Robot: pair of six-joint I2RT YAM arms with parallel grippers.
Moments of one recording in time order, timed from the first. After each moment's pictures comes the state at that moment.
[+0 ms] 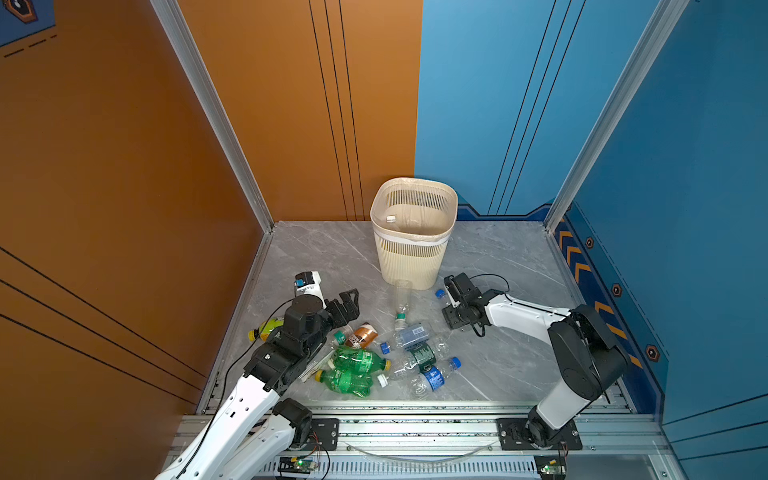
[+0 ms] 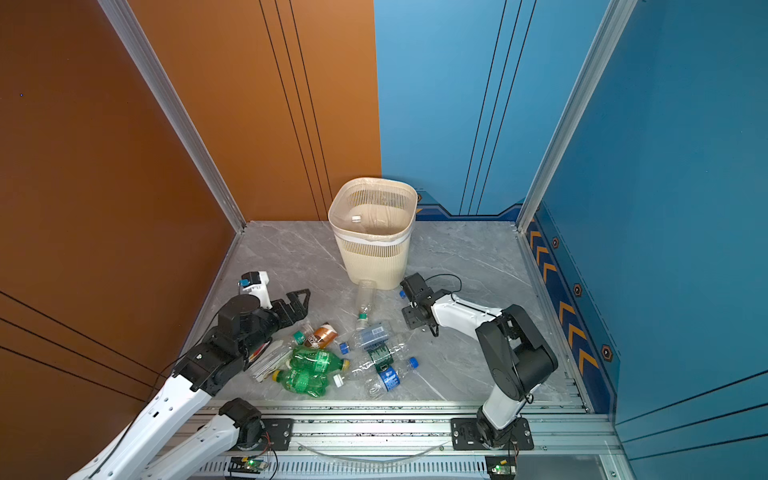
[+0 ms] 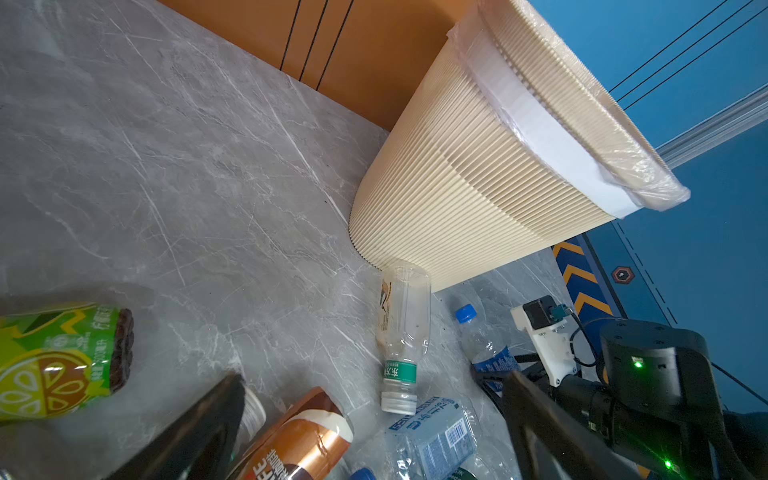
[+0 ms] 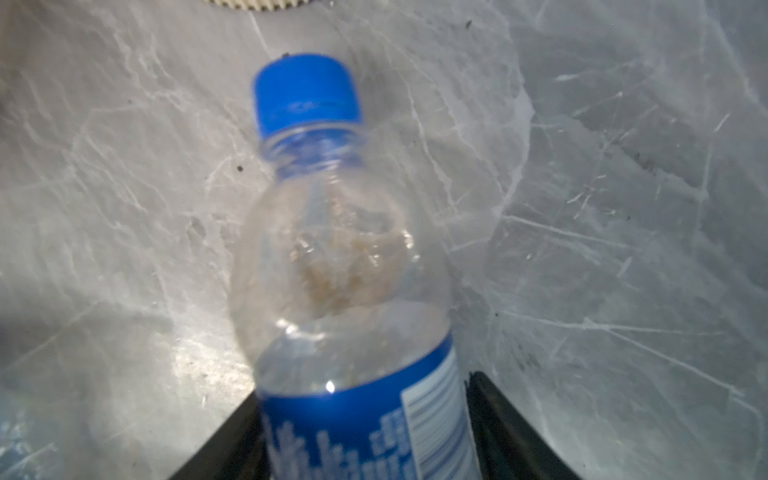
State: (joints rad) left arm -0.47 0.71 0.69 -0.41 -0.16 -0.71; right arm 0.55 1.67 0.94 -0.42 0.19 0.15
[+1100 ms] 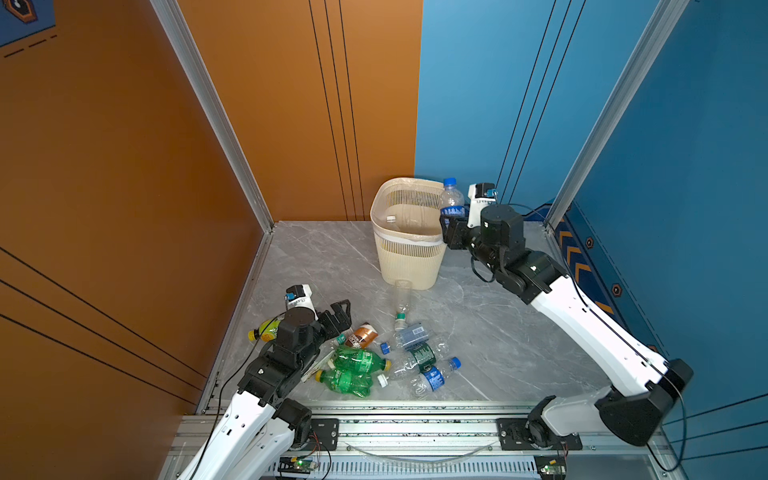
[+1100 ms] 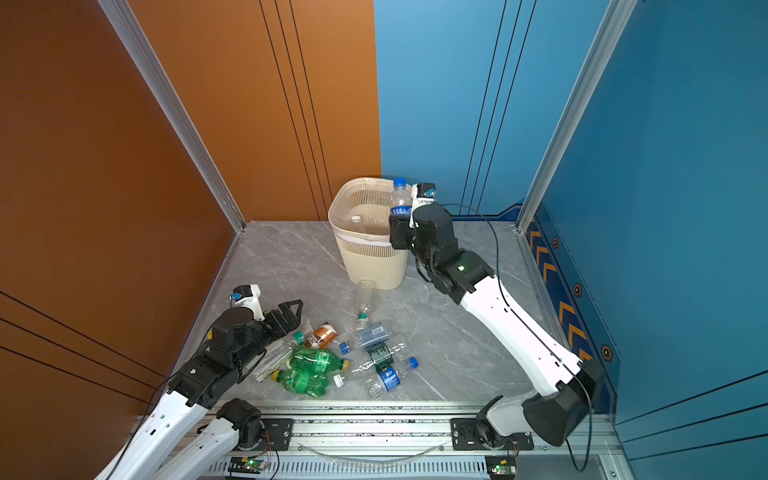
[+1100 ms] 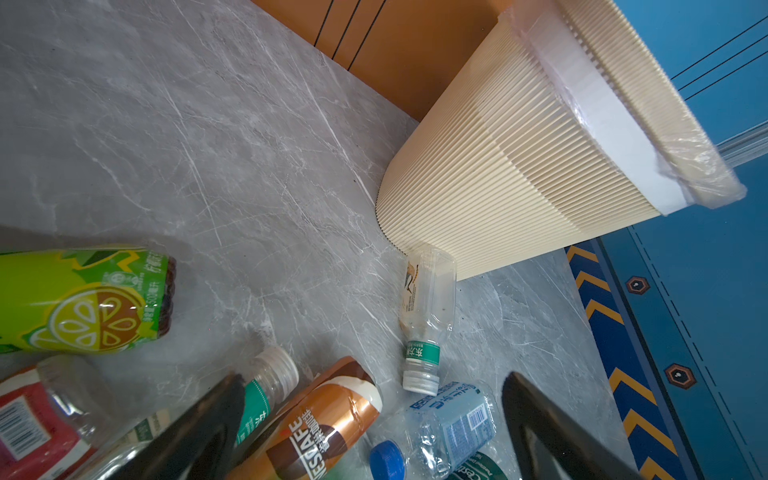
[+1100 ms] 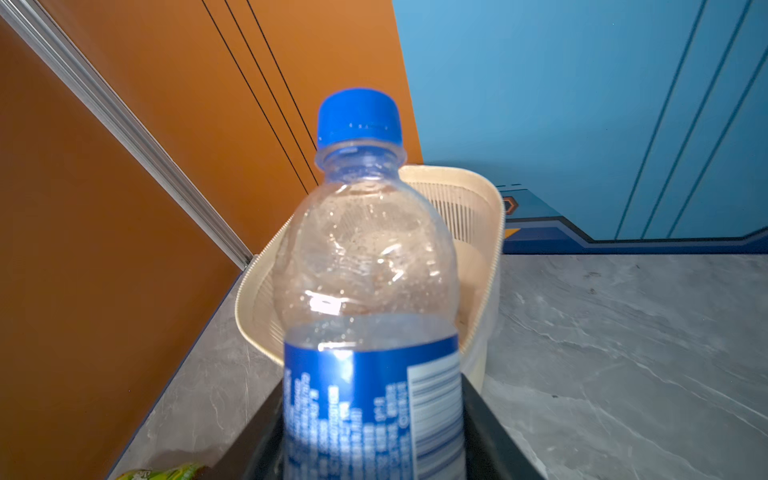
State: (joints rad) left arm -0.41 0.58 0.59 -0.47 -0.13 -0.75; right arm 0.62 1.46 1.59 -0.39 0.25 0.39
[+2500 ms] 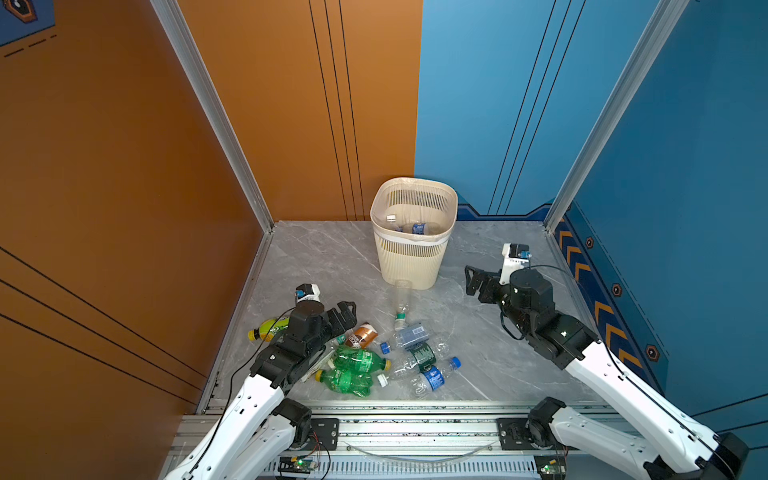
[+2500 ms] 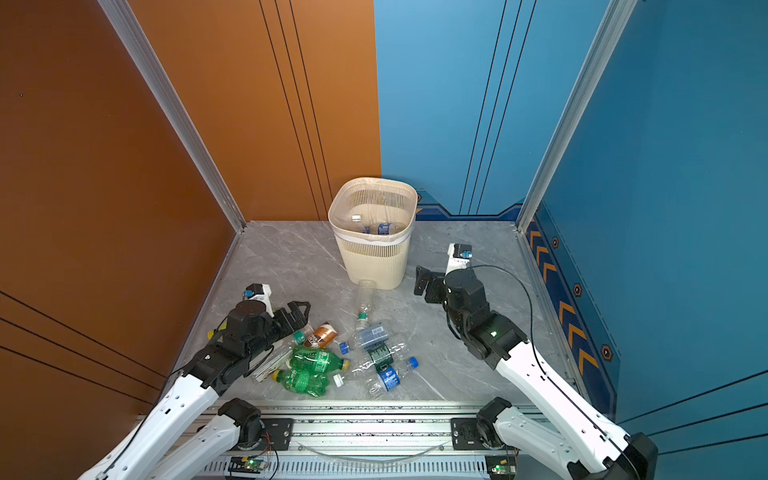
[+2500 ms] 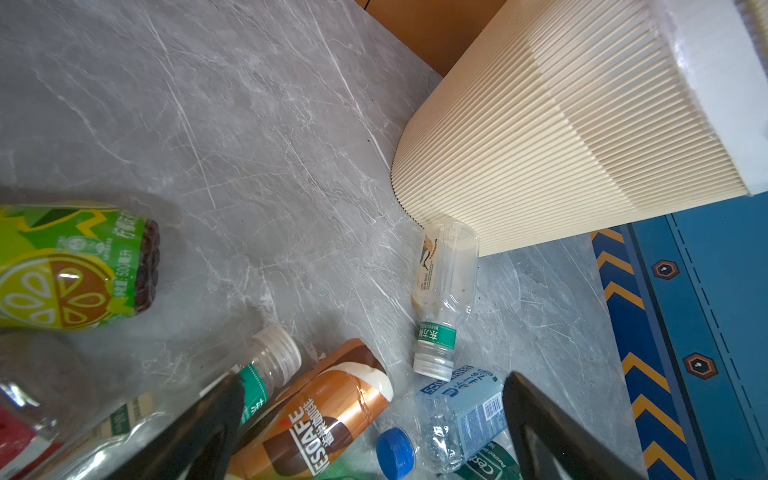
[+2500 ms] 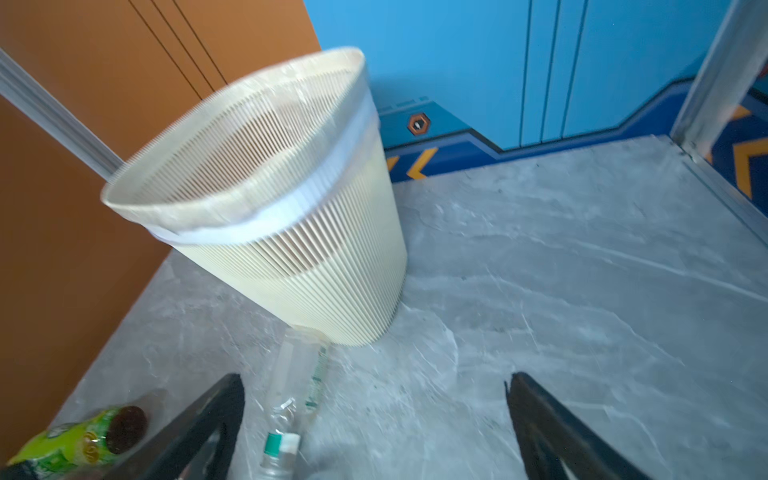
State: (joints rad) left arm -0.40 0.72 0.58 -0.44 -0.07 -0.78; right arm 0.59 0.92 0.86 -0.35 0.34 0.48
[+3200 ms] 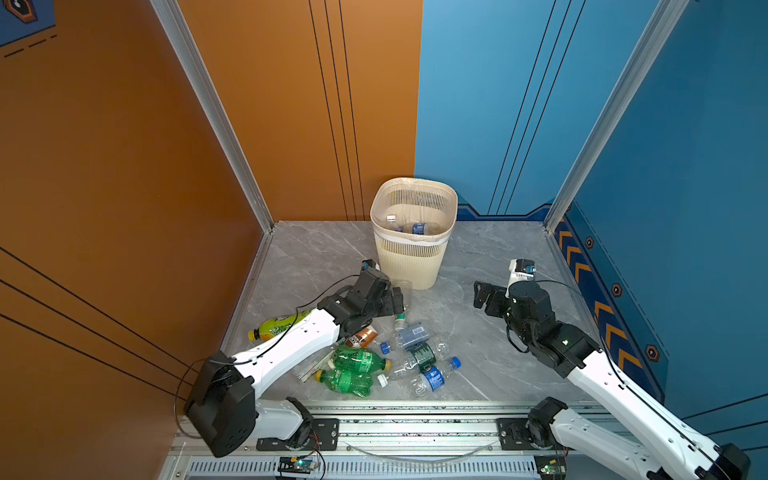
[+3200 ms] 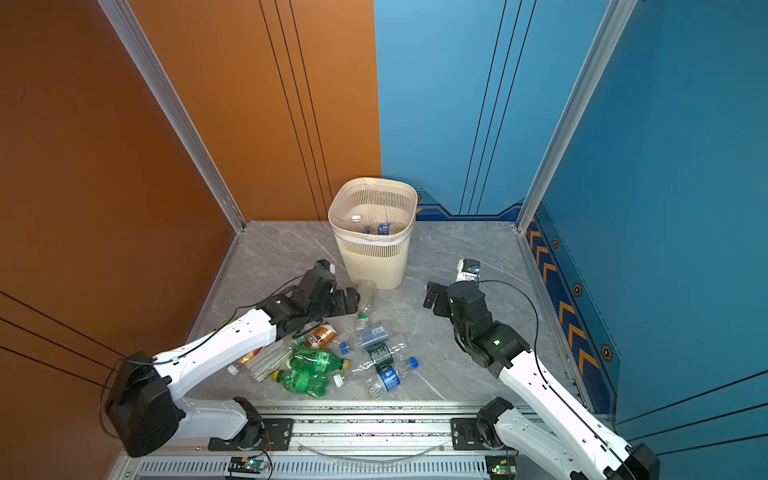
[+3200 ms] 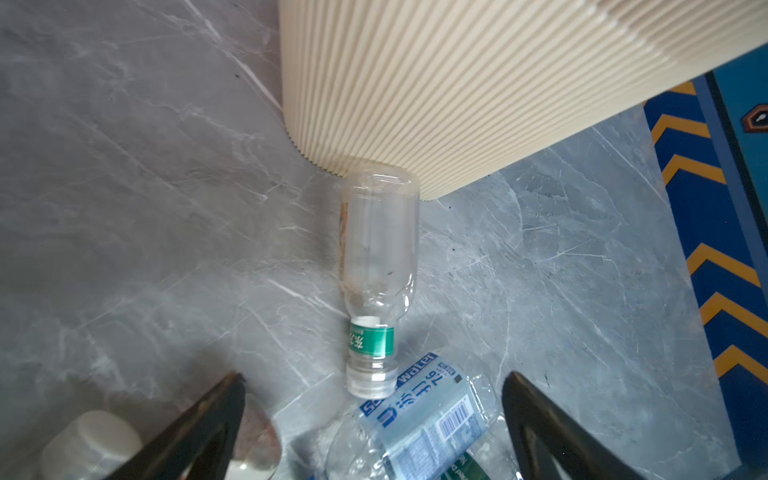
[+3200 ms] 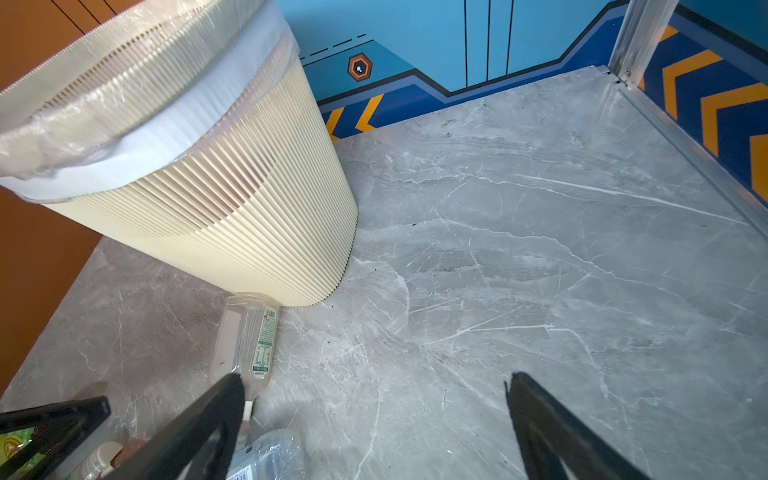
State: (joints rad) left arm -0.69 1.38 0.99 -0.42 -0.14 -0.70; right arm 0.55 0.87 0.80 -0.44 0.38 0.55
